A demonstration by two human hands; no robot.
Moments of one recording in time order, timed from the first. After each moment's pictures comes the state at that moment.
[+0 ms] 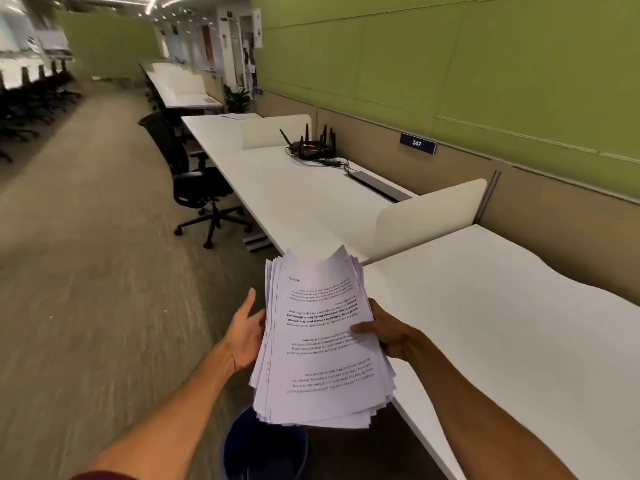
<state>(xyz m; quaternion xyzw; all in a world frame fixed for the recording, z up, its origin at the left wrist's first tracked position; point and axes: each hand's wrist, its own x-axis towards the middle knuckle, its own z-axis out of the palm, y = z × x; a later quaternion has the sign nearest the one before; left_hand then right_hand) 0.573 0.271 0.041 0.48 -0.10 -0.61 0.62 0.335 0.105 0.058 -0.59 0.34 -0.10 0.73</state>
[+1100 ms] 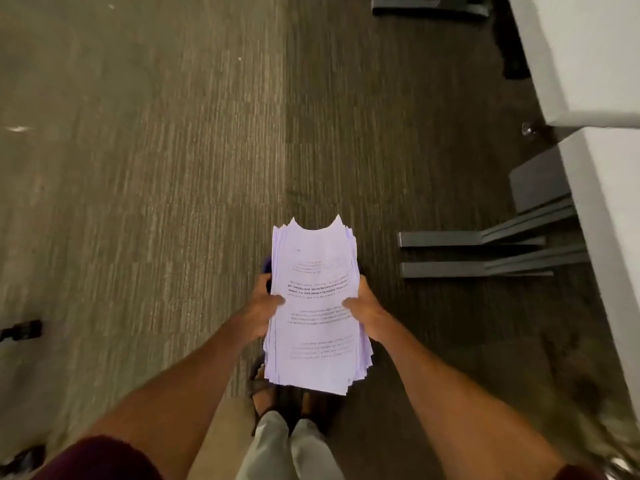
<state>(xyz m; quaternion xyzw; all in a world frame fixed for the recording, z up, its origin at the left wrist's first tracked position) 0.628 0.330 -0.356 0.70 0.20 -0.49 0.48 0.524 0.157 -0.354 -0.63 0.46 0.24 0.58</state>
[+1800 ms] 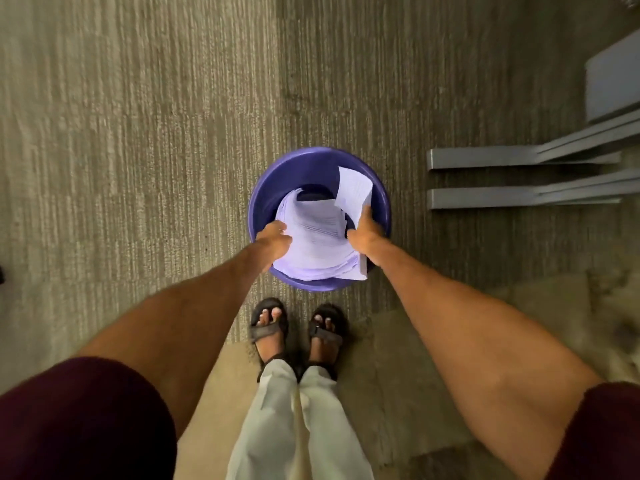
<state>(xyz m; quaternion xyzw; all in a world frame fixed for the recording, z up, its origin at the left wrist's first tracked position) 0.635 0.317 -0.544 0.81 0.08 -0.53 0.24 0.553 0.152 -0.530 -0.73 0.47 0.34 0.37</state>
